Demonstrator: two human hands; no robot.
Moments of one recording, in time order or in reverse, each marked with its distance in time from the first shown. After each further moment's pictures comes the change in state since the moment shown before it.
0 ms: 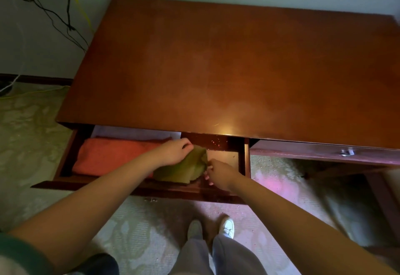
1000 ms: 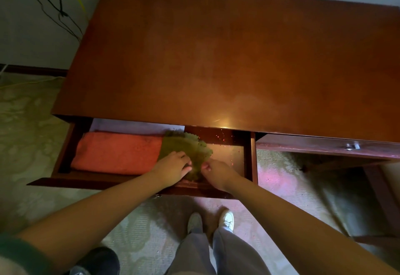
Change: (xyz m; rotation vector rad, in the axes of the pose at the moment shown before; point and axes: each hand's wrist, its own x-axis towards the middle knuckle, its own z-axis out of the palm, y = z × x) left_hand 0.003 -0.059 0.064 0.305 0.101 0.269; right_hand 0.014 -0.007 0.026 -0.143 -0.008 0.019
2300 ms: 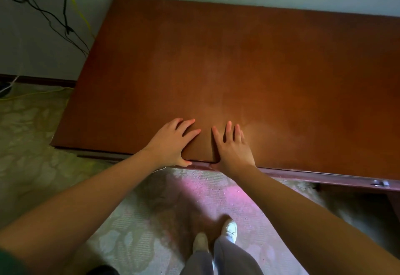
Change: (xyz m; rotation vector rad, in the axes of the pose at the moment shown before) left_hand 0.068 -0.038 -0.123 0.456 0.126 0.060; right_hand 0.077 -0.019 -0.094 -0.689 0.348 -0.095
